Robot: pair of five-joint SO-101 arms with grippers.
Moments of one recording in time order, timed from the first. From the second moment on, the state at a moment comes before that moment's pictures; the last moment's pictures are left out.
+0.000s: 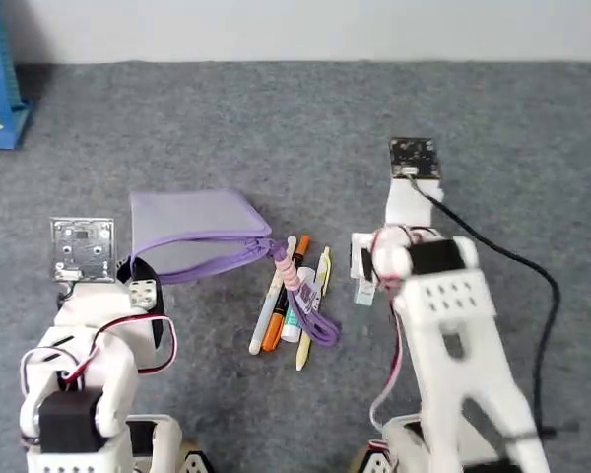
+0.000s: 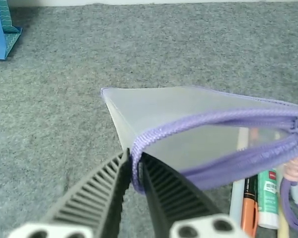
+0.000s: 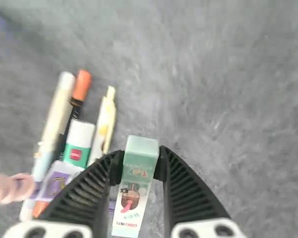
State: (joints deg) left arm -6.0 -78.9 53.1 75.8 4.3; right arm -11.6 -32.2 36.6 65.0 -10.5
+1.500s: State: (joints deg) left arm -2.2 -64.3 37.2 80.3 6.9; right arm -45.7 -57.7 64.1 -6.7 -1.9
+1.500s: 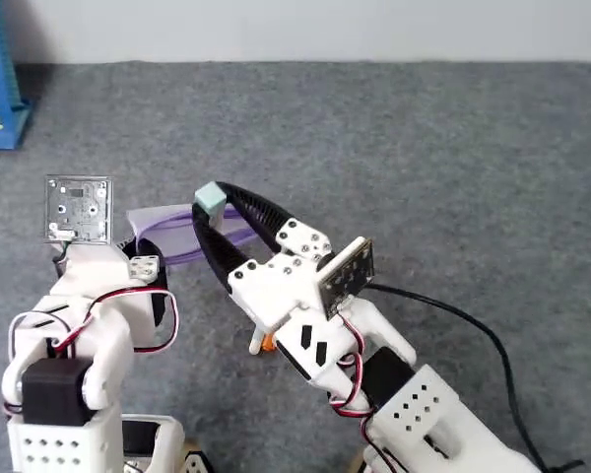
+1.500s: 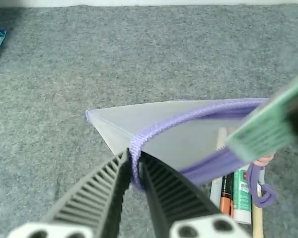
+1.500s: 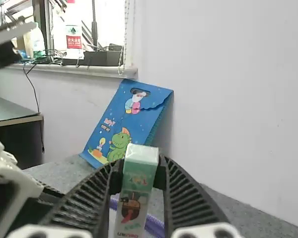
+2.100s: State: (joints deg) left arm -2.2 -64.2 37.2 81.4 7.3; right arm -45.7 -38.7 67.8 -26.9 3.2
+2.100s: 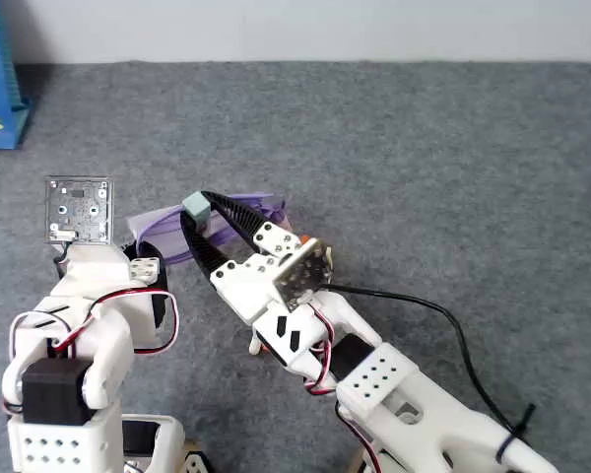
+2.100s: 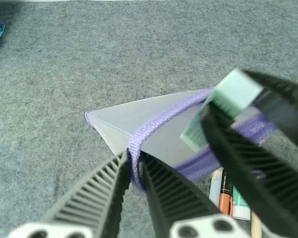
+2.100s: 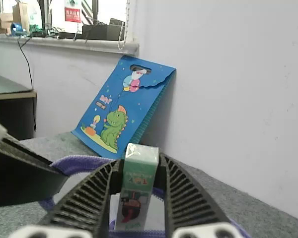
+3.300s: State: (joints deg) left arm -9.1 -64.2 37.2 81.4 8.6; right arm -24.7 -41.4 45.7 56.0 -20.4
